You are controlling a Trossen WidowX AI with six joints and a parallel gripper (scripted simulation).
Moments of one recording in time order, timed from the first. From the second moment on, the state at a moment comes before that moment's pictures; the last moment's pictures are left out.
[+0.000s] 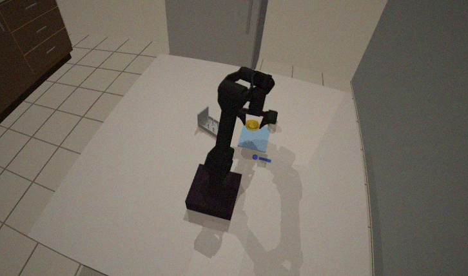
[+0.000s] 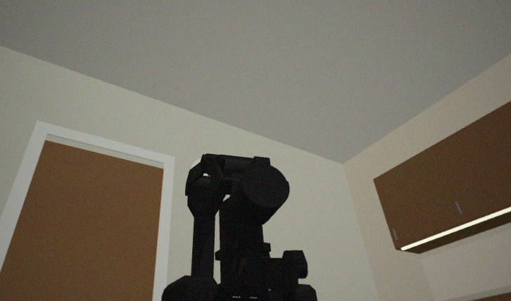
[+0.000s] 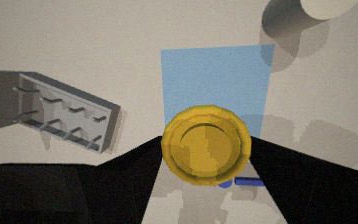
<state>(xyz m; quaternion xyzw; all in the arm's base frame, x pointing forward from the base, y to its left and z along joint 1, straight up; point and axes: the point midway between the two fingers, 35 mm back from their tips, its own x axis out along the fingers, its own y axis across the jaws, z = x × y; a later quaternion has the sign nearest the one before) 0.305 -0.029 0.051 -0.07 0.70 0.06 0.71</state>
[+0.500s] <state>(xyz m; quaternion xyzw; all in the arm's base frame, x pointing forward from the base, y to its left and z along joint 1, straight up) 0.307 -0.028 0.122 -0.06 0.70 0.06 0.71</state>
